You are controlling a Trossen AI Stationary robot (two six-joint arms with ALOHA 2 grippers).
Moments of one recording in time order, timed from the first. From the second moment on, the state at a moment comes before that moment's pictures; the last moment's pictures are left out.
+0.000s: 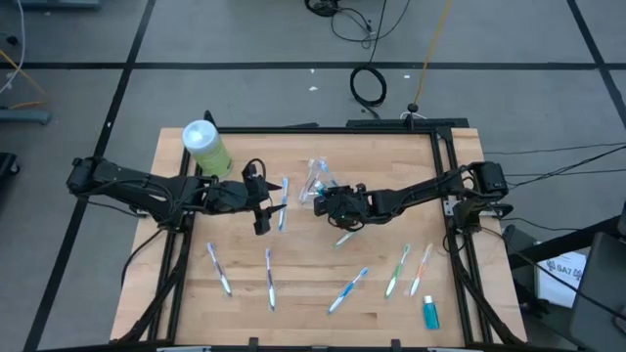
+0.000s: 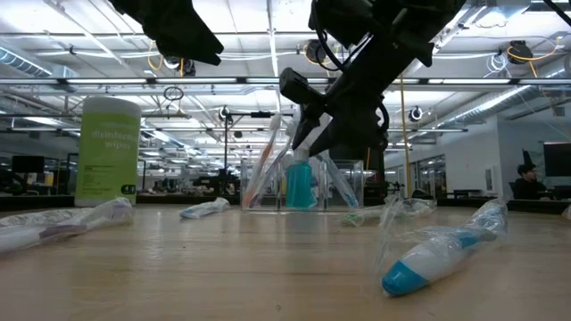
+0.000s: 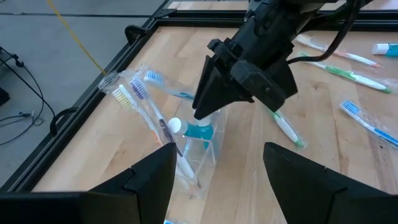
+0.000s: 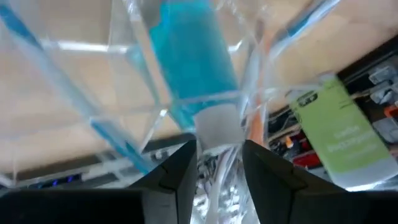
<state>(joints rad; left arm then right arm) -0.13 1.12 0.85 -0.27 -0.39 -0.11 0.05 1.77 1.03 -0.03 0.63 -2.07</state>
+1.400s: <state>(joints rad) -0.13 1.12 0.85 -0.27 -0.39 -0.17 0.15 1.33 1.01 -0.50 0.18 -0.14</state>
